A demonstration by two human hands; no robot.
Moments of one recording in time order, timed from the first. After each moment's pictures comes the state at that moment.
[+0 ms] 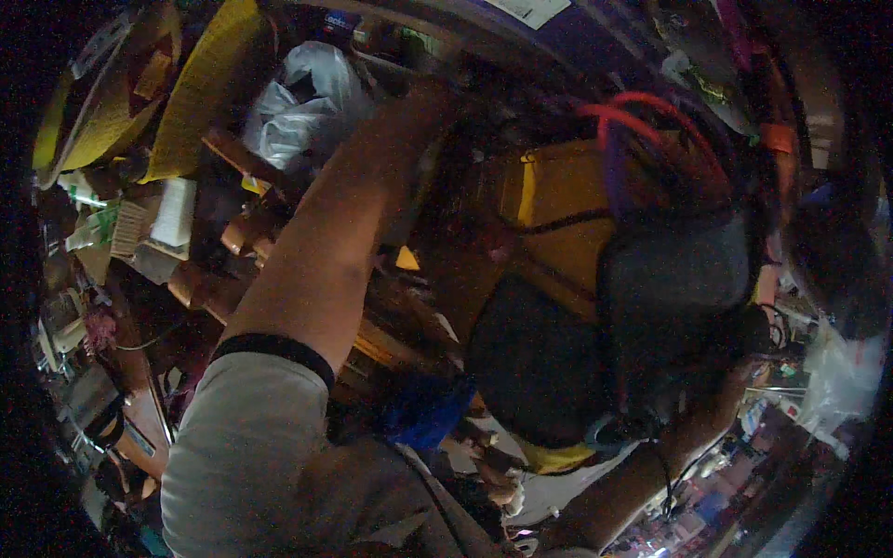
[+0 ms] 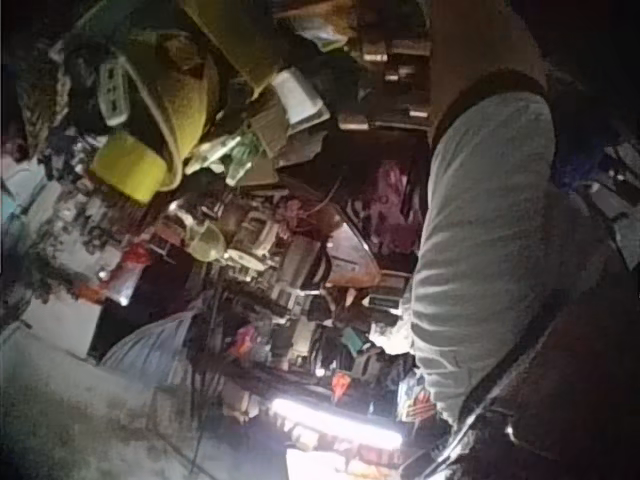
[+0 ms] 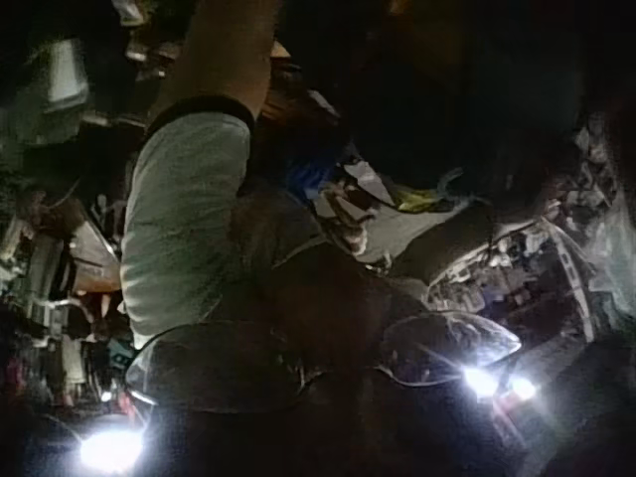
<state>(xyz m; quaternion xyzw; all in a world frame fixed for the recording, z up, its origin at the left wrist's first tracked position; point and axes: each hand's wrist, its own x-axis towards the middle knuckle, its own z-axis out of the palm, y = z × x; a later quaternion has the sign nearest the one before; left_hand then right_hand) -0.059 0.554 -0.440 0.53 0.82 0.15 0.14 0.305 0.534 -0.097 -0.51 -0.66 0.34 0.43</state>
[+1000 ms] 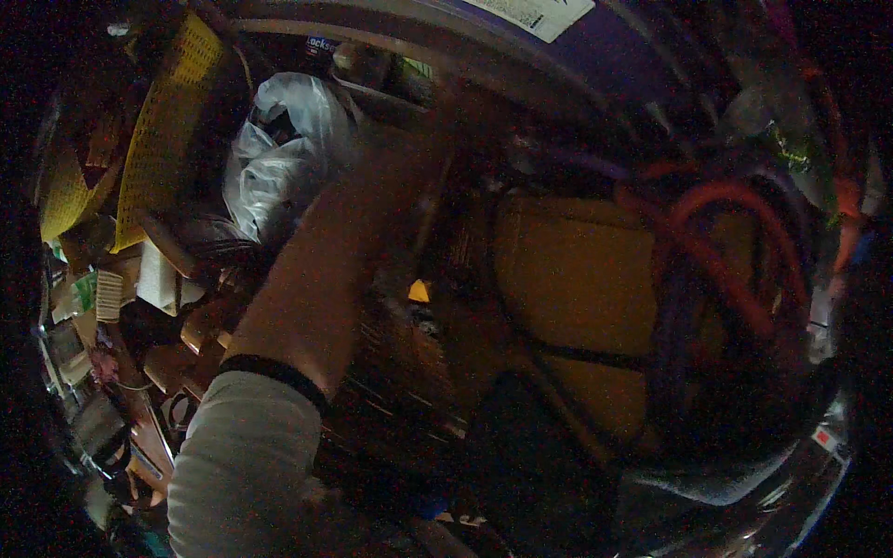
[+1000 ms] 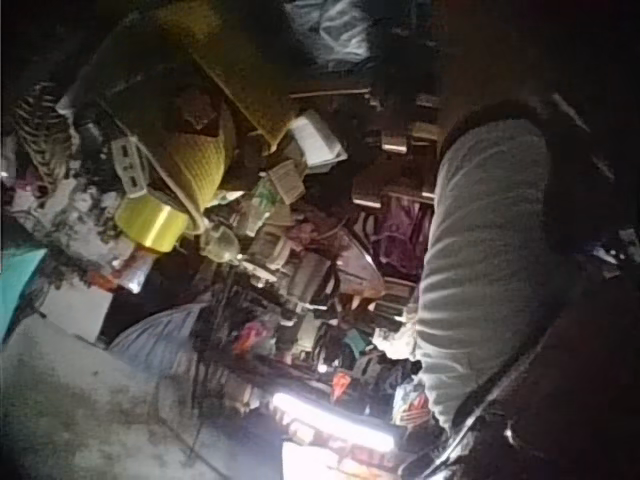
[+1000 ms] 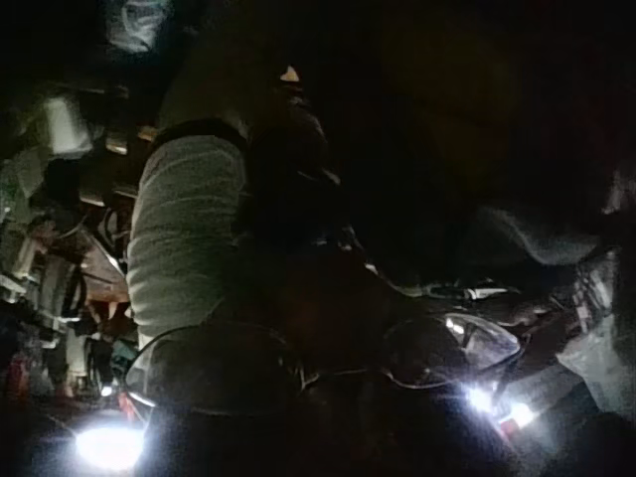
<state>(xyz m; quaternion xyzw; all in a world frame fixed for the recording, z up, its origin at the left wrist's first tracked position) -0.075 0.622 -0.453 0.47 0.79 0.38 0.02 0.328 0.552 -0.102 -0.60 -0.61 0.29 0.43</state>
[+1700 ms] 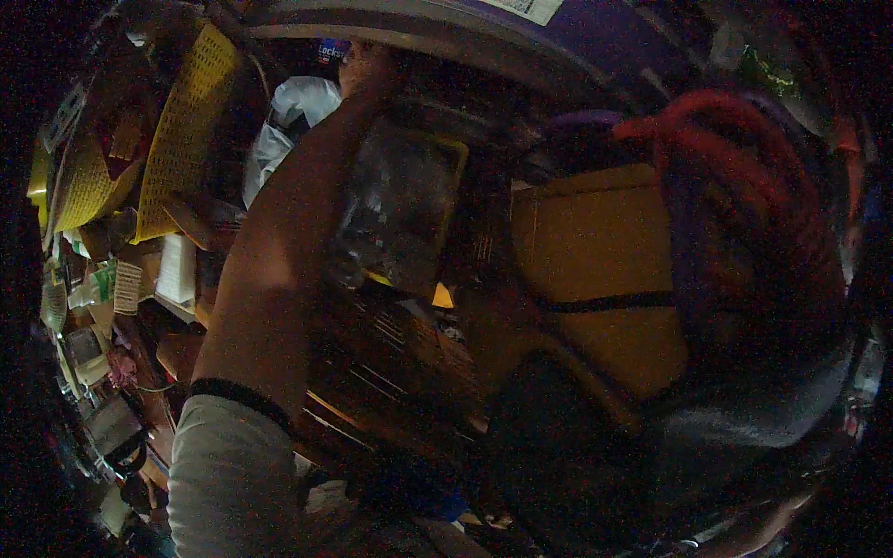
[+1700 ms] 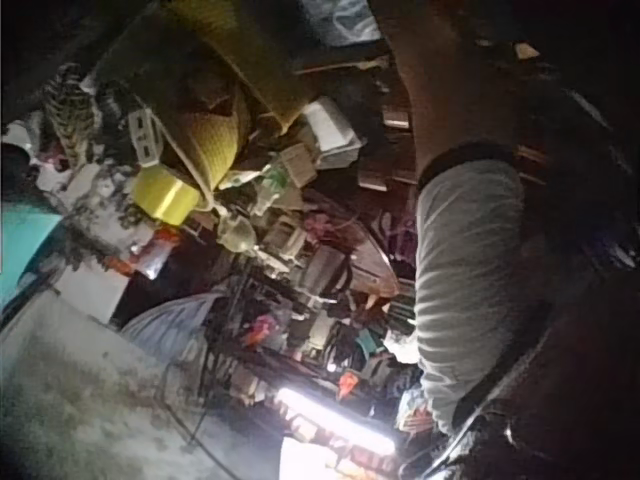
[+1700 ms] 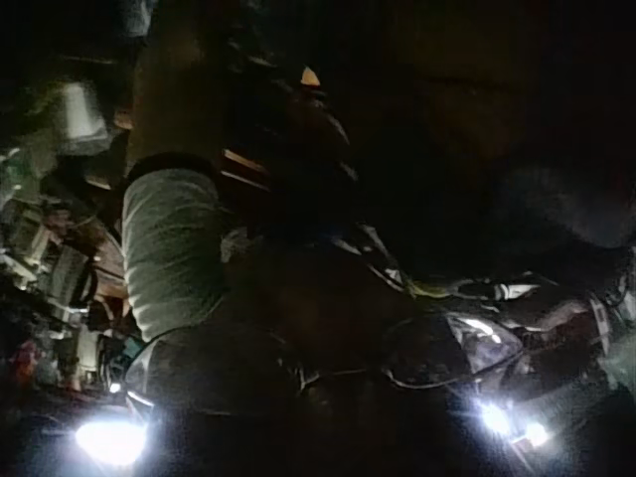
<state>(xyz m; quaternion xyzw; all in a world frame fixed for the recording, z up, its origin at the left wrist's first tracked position) -0.167 0.529 -0.439 0.23 0.96 0.16 0.00 0.336 0.542 -0.117 -0.58 -0.61 0.34 0.41</state>
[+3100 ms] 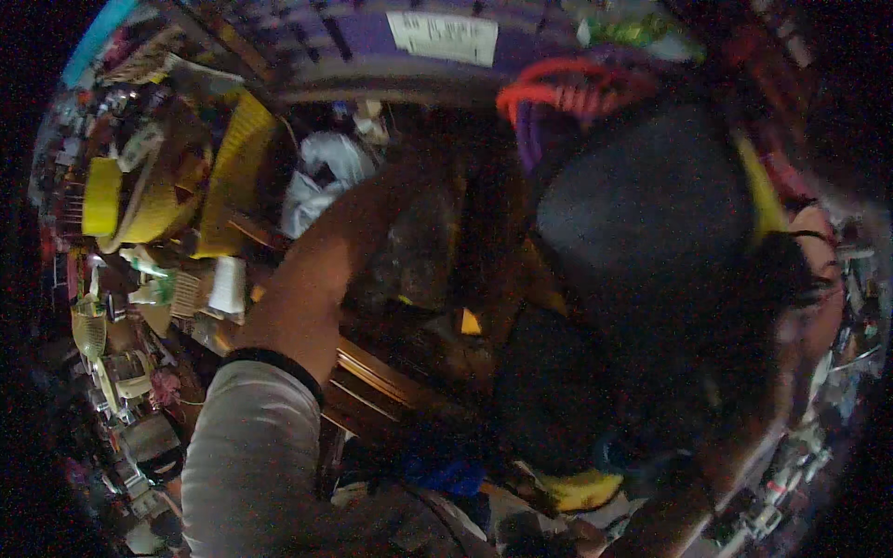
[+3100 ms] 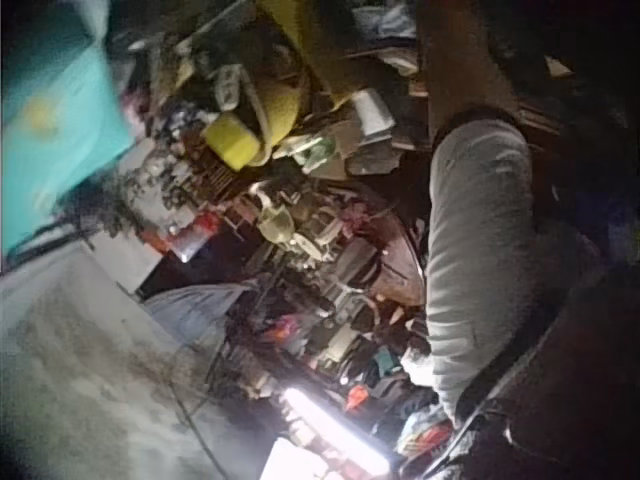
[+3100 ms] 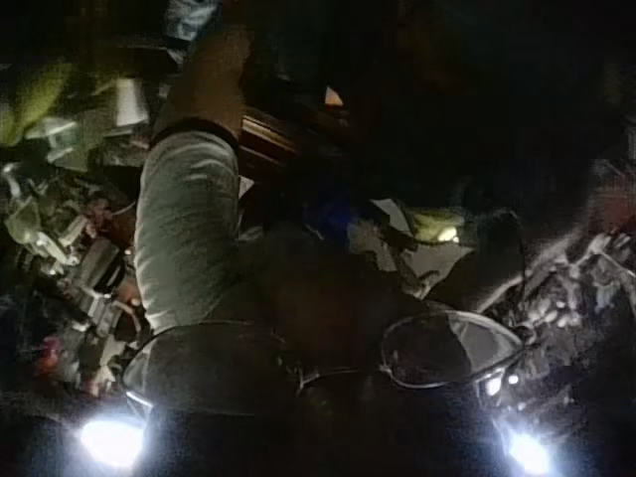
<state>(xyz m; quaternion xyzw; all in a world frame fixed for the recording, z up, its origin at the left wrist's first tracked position) -0.084 0.547 -0.427 0.65 0.76 0.02 0.03 0.316 0.533 -0.119 -0.53 -0.54 0.54 0.37</state>
